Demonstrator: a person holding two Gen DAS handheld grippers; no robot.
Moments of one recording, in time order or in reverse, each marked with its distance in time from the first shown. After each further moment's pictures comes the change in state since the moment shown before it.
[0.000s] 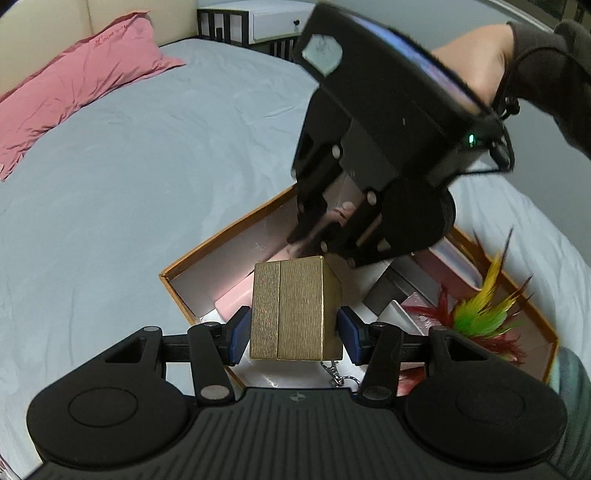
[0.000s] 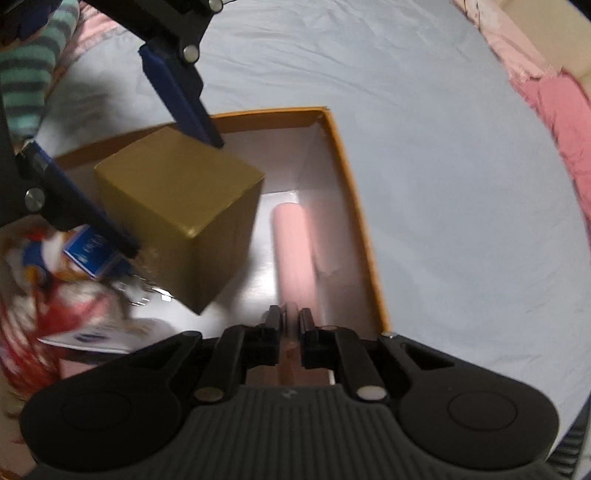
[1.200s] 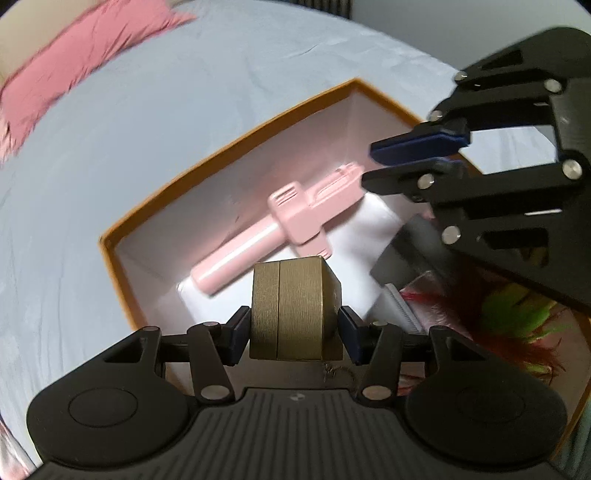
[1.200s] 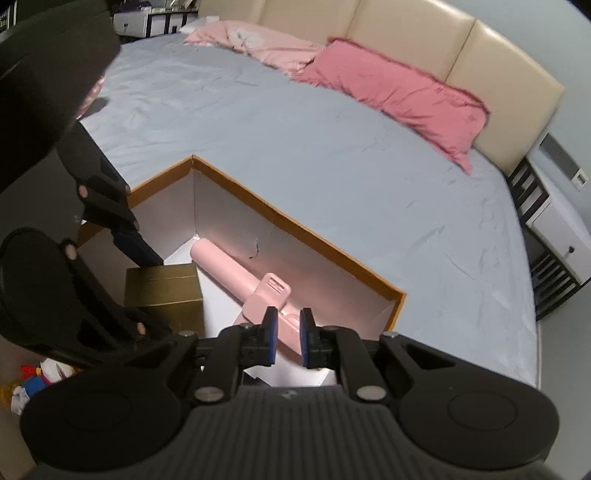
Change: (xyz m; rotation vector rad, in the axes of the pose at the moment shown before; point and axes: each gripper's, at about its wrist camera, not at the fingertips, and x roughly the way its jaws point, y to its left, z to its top) left arm 0.056 -0.040 0.005 0.004 0.145 0.140; right arm -0.069 0.081 -0.066 0.658 -0.247 -0.399
